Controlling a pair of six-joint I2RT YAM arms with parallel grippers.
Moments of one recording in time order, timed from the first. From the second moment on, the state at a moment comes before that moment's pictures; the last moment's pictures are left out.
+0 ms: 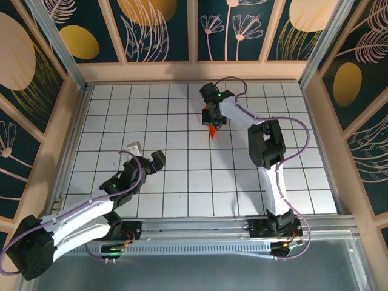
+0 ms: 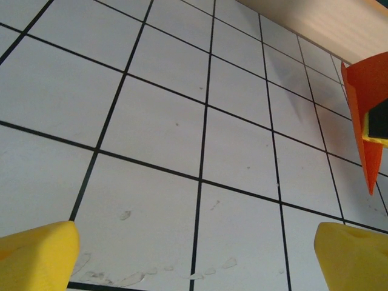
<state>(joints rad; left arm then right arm) -0.72 0.90 0.34 0.00 -0.45 -0.82 0.51 2.24 1.92 -0.92 0.07 0.49</state>
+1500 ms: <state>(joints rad) -0.72 0.97 0.36 0.03 -0.42 -0.81 0.50 2.40 2.04 -0.96 0.08 0.49</state>
